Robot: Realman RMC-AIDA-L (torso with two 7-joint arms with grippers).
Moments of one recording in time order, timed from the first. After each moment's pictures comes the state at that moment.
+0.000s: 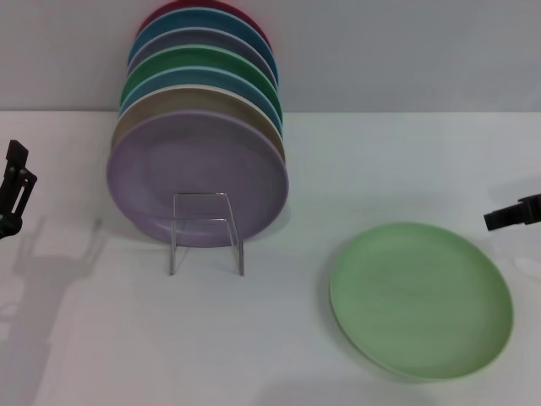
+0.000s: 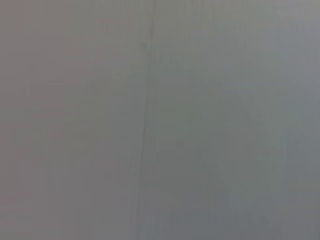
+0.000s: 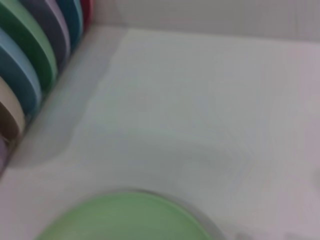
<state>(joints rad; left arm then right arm) -0.26 -2.08 -0.61 -0.27 2.09 1.59 -0.10 0.48 2.02 2.15 1.37 -2.54 1.53 -0.53</state>
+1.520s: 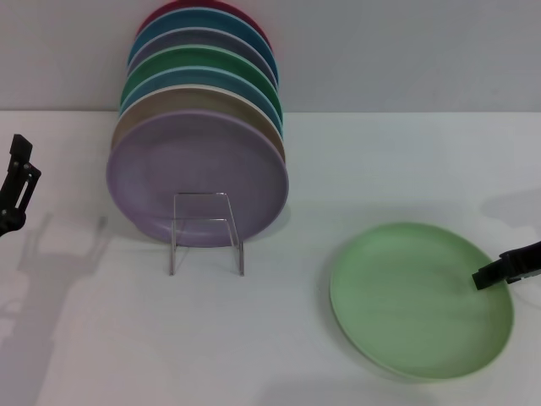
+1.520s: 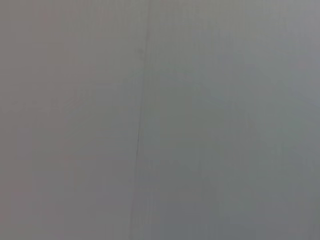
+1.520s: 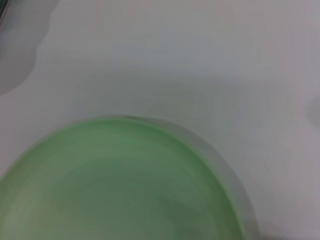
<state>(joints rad) -0.27 -2.08 -0.61 -0.27 2.09 1.59 -0.10 0.55 2.01 2.14 1.07 -2.64 1.47 -0.53</state>
